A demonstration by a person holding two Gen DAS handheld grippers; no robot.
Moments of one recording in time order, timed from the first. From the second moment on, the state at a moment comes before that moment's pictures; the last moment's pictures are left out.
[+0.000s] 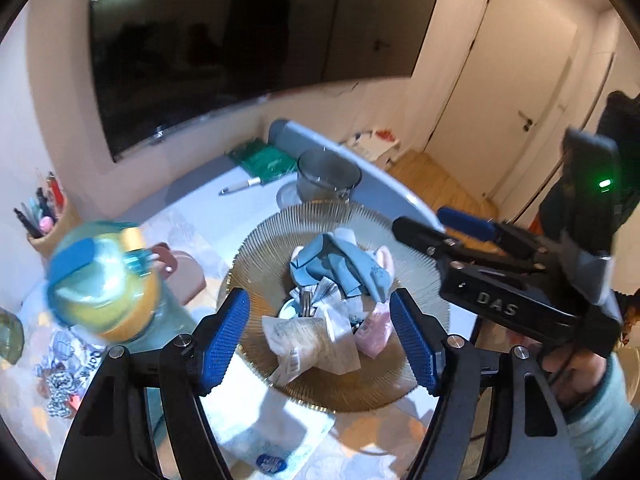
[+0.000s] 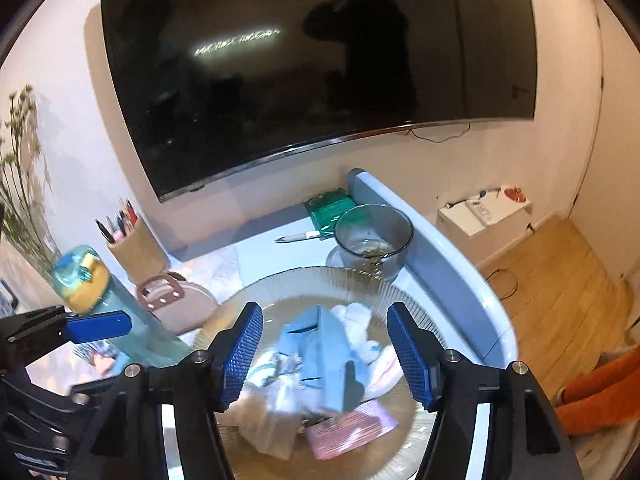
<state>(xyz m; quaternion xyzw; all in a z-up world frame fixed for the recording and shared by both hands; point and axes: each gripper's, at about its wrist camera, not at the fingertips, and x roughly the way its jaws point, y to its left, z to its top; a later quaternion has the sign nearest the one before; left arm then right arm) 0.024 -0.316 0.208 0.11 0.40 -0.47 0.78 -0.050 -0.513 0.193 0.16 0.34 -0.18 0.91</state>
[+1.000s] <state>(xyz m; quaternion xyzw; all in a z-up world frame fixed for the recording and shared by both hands) 0.069 0.058 0.095 -0.10 0.53 -0.15 0.83 0.022 -0.164 0.154 0.01 0.41 0.08 0.91</state>
